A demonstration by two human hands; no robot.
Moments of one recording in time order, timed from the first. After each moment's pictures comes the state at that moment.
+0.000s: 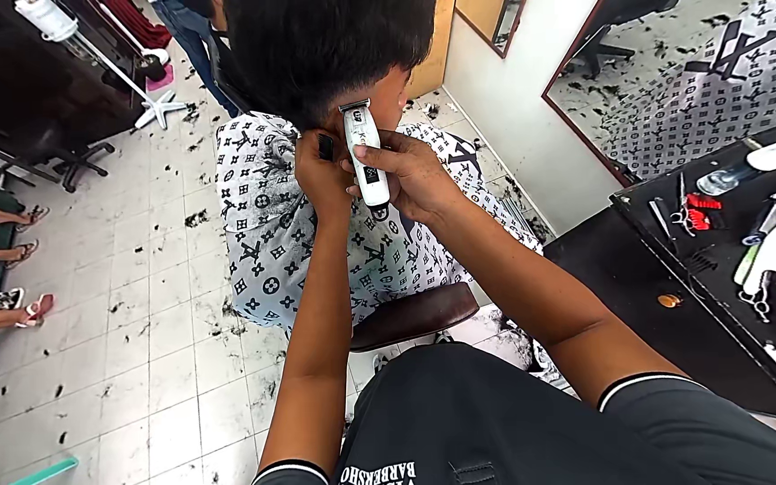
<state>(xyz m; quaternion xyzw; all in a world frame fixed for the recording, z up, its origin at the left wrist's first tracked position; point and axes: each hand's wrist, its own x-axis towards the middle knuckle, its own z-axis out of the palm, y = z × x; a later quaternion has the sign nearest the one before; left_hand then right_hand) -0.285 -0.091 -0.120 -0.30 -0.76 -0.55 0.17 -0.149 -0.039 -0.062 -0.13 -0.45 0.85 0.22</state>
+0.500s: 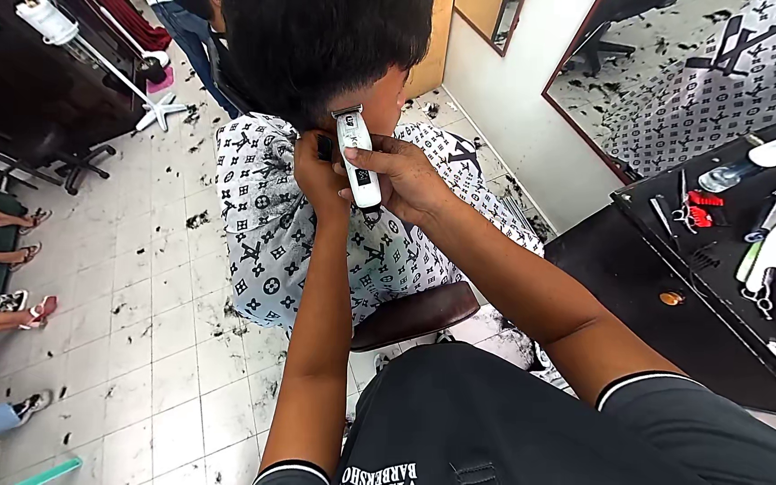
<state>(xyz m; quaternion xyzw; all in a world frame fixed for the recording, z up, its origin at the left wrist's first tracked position) -0.286 -0.093 -0.120 -0.30 -0.76 -0.54 0.17 -0.156 -0.044 -0.062 -0.14 -0.44 0.86 0.21</state>
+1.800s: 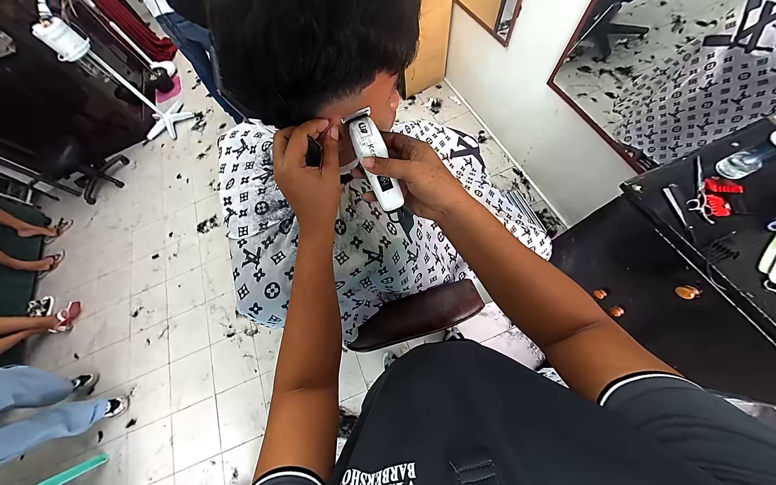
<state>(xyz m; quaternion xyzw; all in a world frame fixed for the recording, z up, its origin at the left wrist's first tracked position) -0.284 -0.109 -0.100 -0.44 -0.66 -0.56 0.25 -0.138 -0.014 -0.082 -0.10 -0.52 0.82 0.22</state>
